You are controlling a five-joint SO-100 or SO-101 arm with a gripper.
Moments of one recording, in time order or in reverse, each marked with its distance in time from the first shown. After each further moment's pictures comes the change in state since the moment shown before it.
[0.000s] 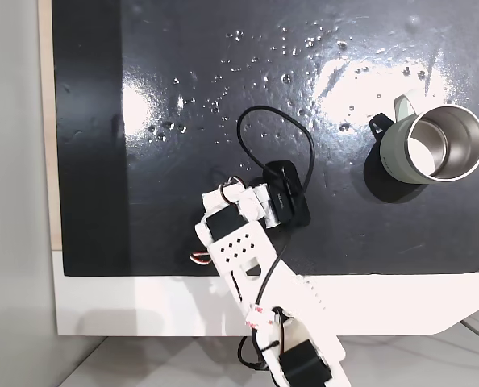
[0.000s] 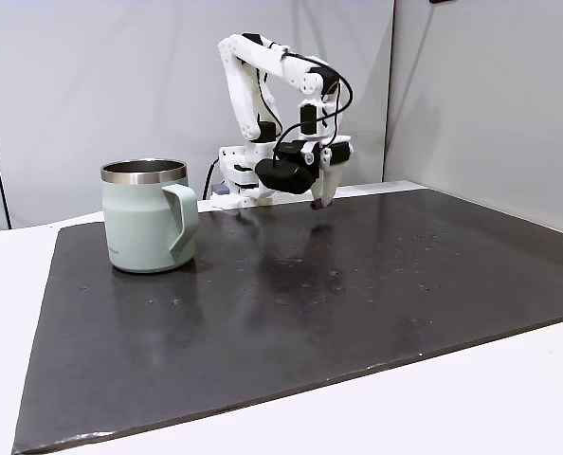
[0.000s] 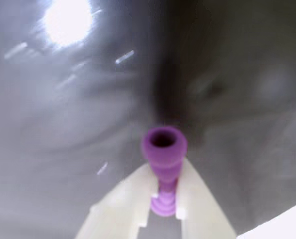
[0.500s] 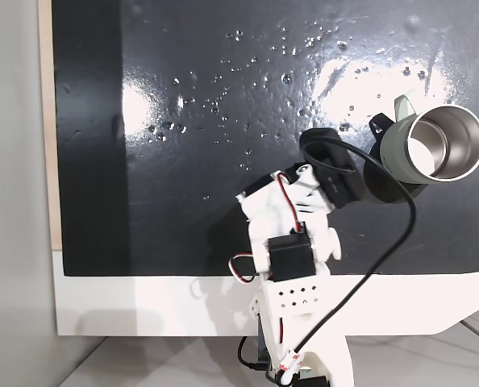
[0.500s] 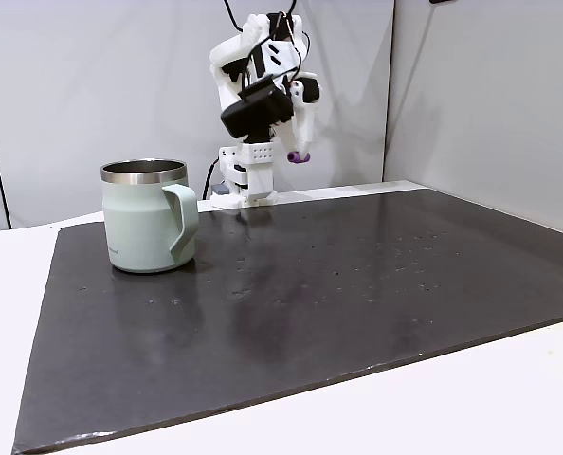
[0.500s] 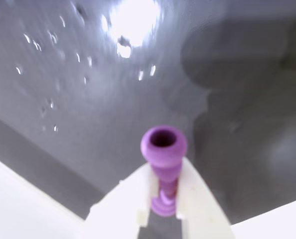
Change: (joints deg) arm 23.3 17.0 -14.6 17.0 -36.3
